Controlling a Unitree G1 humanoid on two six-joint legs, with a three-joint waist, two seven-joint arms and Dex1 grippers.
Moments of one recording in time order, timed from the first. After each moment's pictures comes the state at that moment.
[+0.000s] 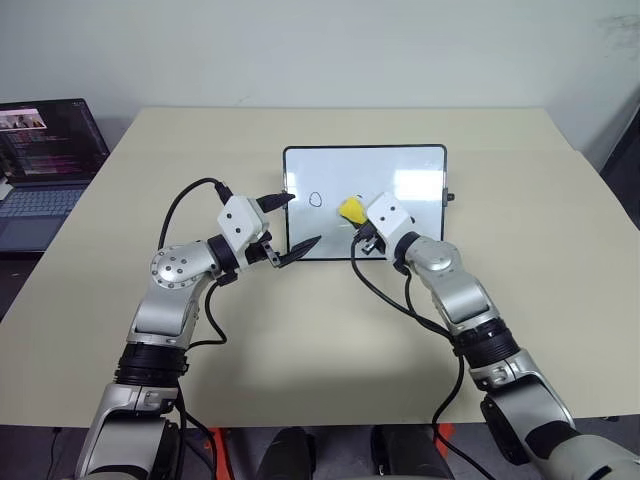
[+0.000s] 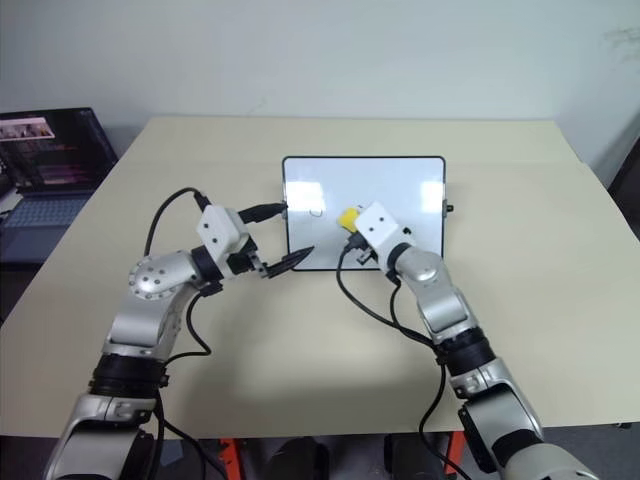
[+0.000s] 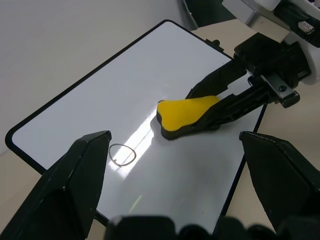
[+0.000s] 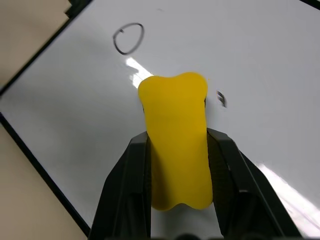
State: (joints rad) left arm -0.48 0.53 -0.02 0.13 -0.21 -0.07 -0.86; right arm -0.68 -0.17 0.26 0.21 -0.14 0.36 0.38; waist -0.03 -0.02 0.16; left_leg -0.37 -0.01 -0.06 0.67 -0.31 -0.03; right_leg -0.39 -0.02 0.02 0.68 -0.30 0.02
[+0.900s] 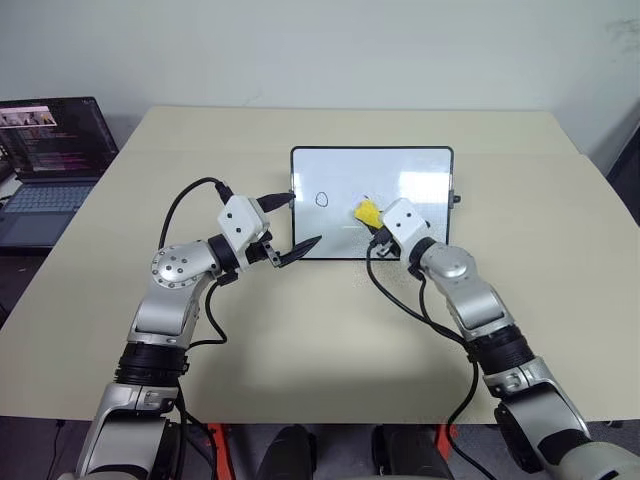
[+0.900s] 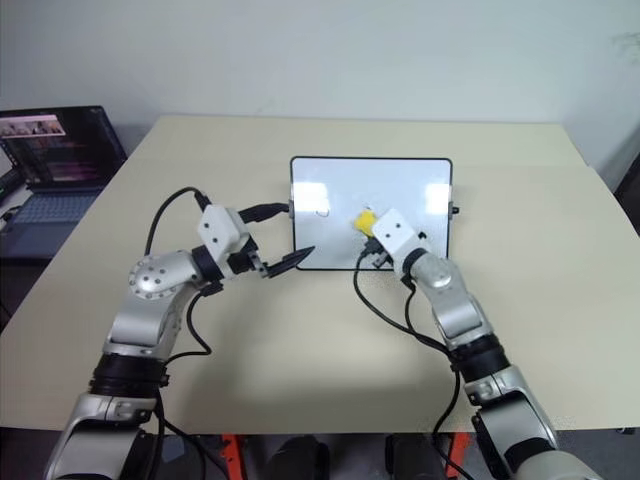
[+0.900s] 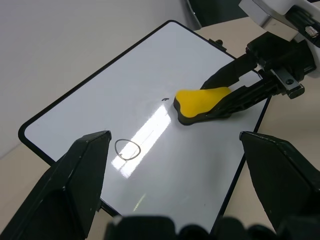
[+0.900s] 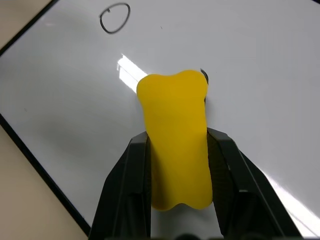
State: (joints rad) left arm -0.48 0.53 -0.02 0.13 -0.21 -0.07 -0.86; right arm -0.58 -0.27 0.23 0.16 -0.13 0.32 0.38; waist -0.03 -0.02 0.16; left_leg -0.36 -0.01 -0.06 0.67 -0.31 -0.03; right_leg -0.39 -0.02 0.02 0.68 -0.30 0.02
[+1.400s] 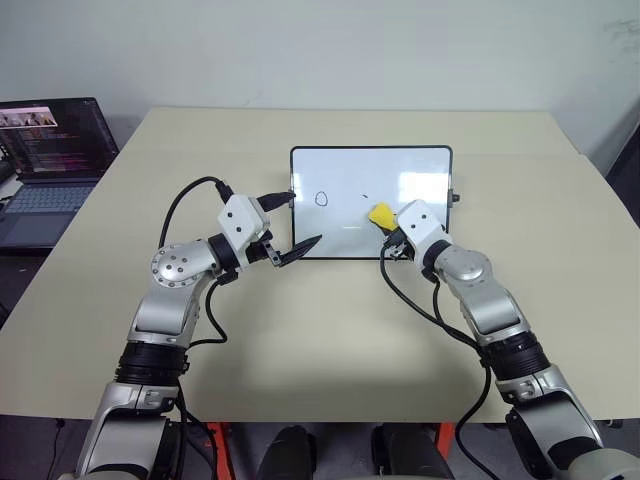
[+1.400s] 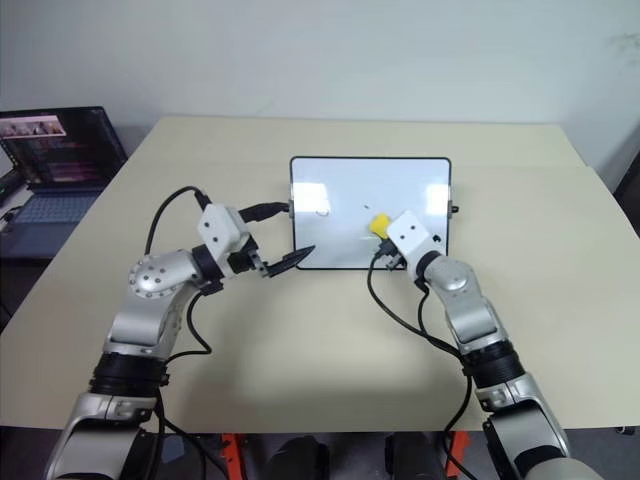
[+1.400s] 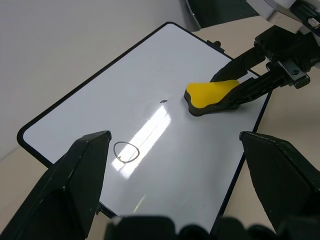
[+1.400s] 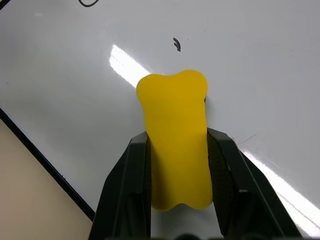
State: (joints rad) left arm -0.48 0.53 -0.02 0.13 -0.21 -0.07 -0.86; right arm -0.57 -0.29 0.20 0.09 -0.11 0.40 0.39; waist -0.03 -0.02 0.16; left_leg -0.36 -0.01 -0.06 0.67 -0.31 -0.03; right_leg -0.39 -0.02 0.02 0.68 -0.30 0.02
